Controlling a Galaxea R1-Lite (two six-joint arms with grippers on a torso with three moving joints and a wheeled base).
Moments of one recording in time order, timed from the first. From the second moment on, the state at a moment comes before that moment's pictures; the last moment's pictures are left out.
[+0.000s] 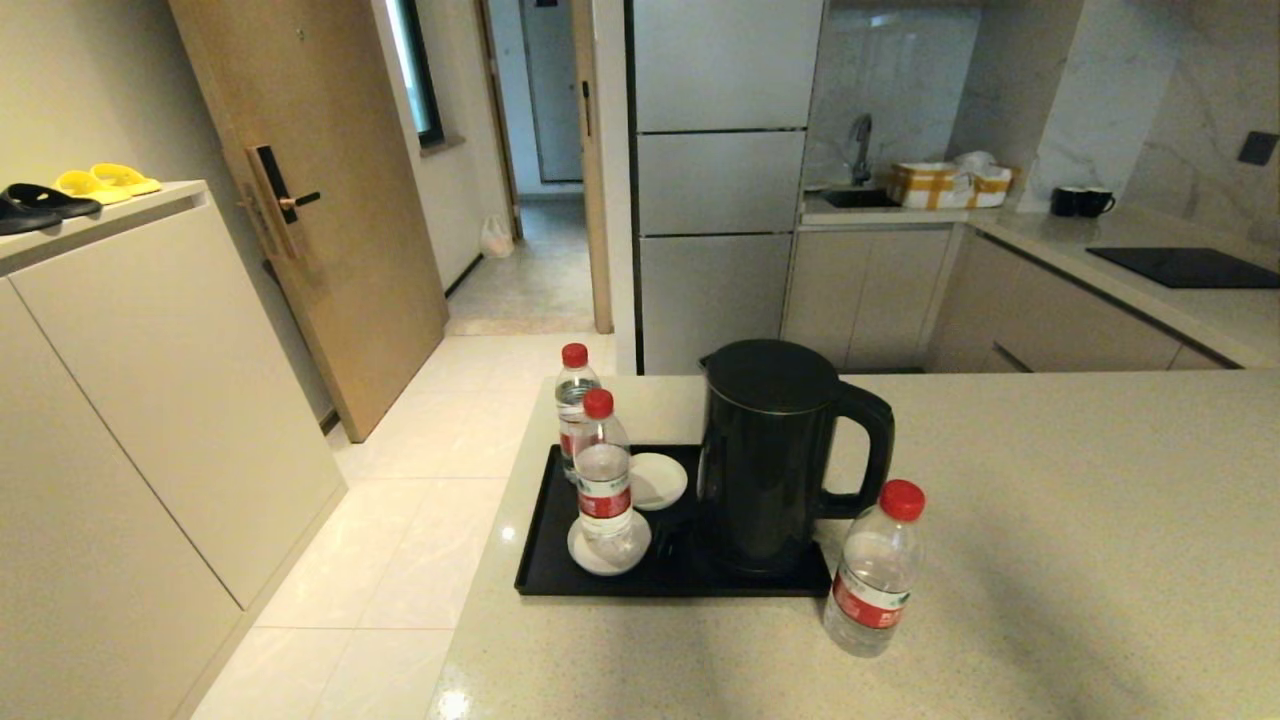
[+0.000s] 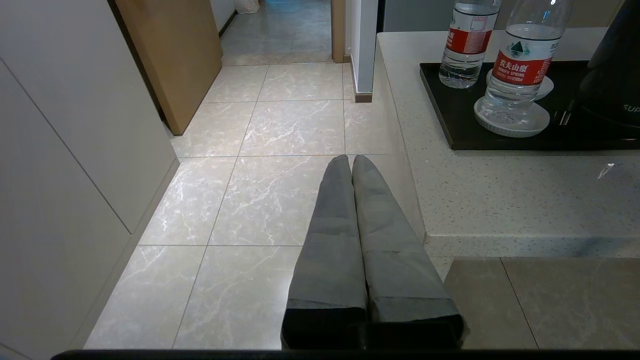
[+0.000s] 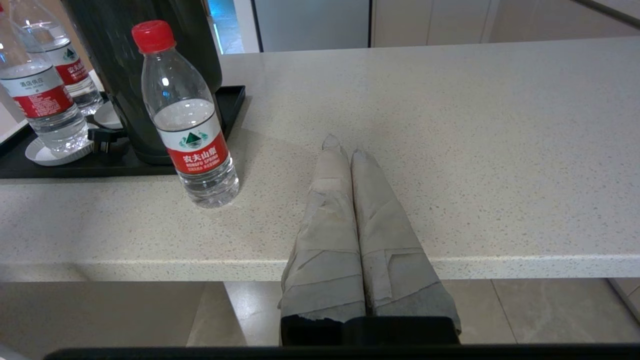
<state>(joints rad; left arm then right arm) 0.00 0.00 0.00 0.05 0.01 0.03 0.01 0.00 0.00 0.00 0.00 0.00</state>
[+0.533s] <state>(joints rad) 0.00 0.00 0.00 0.05 0.01 0.03 0.01 0.00 0.00 0.00 0.00 0.00</state>
